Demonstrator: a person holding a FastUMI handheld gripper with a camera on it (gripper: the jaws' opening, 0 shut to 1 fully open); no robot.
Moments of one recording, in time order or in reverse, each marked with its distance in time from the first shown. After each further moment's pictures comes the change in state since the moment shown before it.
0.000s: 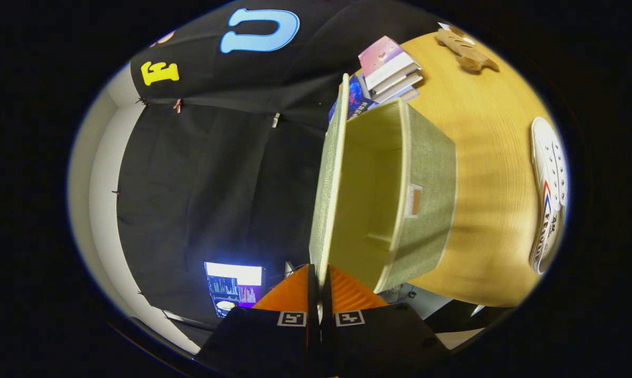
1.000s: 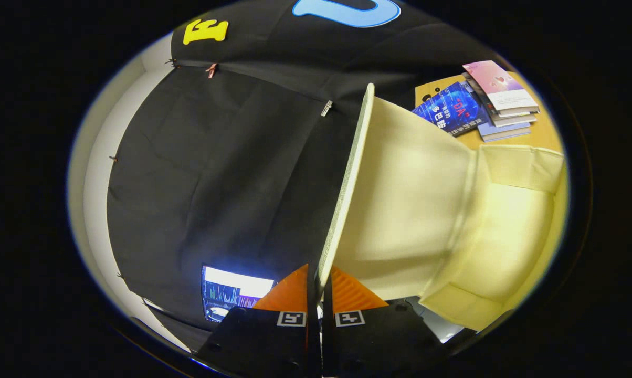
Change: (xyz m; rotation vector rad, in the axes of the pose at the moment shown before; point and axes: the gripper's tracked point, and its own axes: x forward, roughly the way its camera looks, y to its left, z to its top) arm 0.188 0.163 0.015 -0.165 0.006 0.043
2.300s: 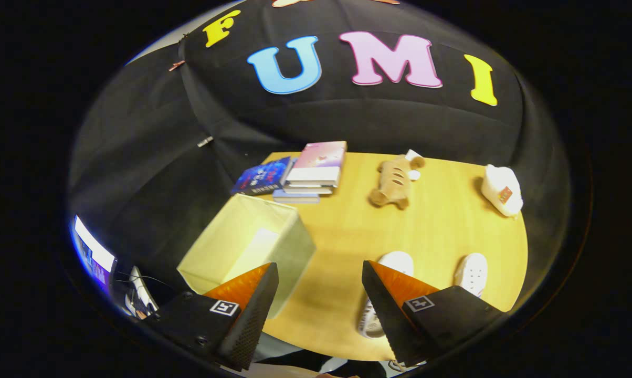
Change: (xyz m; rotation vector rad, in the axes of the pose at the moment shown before) arm -0.347 -0.272 0.022 -0.398 -0.323 -0.831
